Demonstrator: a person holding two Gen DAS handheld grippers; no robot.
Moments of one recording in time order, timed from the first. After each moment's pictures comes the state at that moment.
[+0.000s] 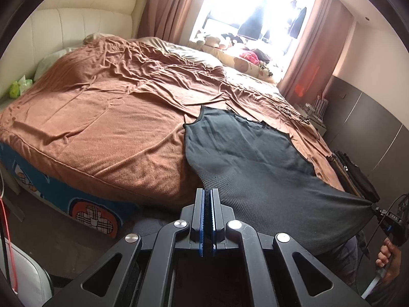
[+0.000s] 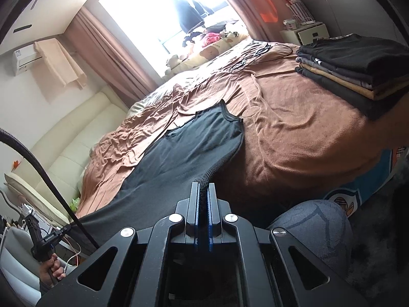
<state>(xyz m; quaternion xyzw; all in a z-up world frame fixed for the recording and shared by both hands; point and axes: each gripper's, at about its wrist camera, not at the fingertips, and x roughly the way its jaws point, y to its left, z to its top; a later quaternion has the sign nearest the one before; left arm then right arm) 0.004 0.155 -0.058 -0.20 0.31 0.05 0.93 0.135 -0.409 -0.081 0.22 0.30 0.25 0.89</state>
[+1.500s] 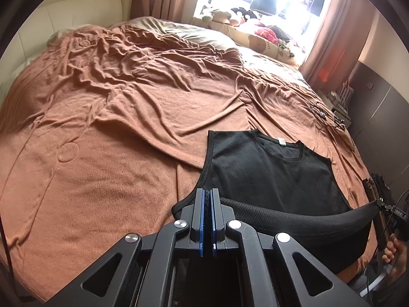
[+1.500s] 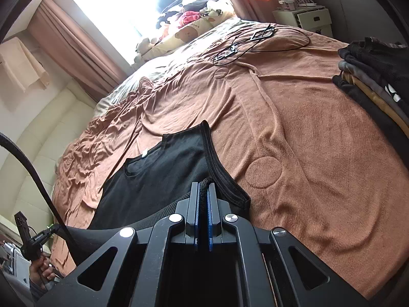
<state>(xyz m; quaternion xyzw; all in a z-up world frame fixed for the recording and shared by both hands) 0.288 0.217 -0.058 -0.18 0.39 0.07 0.90 0.434 -0.298 -0.072 0.21 0.38 0.21 0.88</state>
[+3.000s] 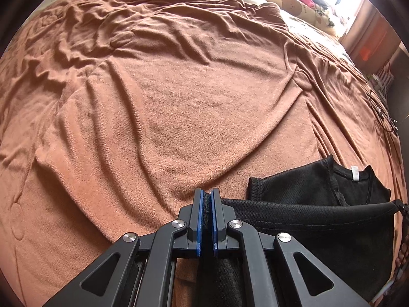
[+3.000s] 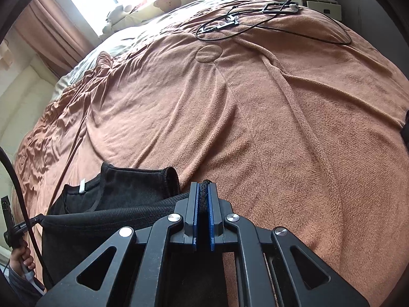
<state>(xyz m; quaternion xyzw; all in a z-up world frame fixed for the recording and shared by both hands) 0.495 0.275 -0.150 -0.17 0.51 0.12 0.84 0.640 -0.200 -0.116 0.13 0.46 0.15 0.87</state>
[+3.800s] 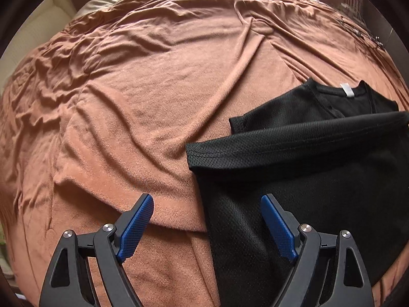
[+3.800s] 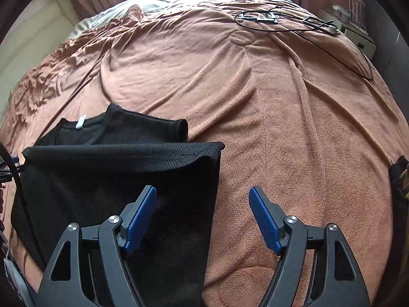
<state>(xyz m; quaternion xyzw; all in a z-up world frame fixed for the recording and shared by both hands) 0.467 0.231 -0.154 0.02 0.56 0.06 0.82 0.617 -0.182 -0.109 -0.04 0.49 0.20 0.85</state>
